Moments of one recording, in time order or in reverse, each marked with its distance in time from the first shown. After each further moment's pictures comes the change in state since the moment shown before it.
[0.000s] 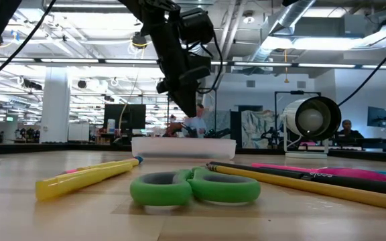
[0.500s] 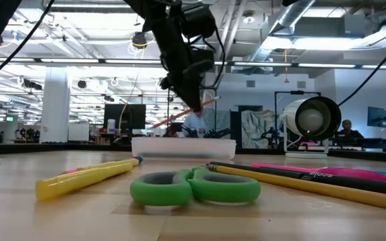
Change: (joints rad) left arm -0.002 0.000 0.033 0.003 0.004 0.027; right arm 0.000 0.000 0.000 0.001 -0.006 0.002
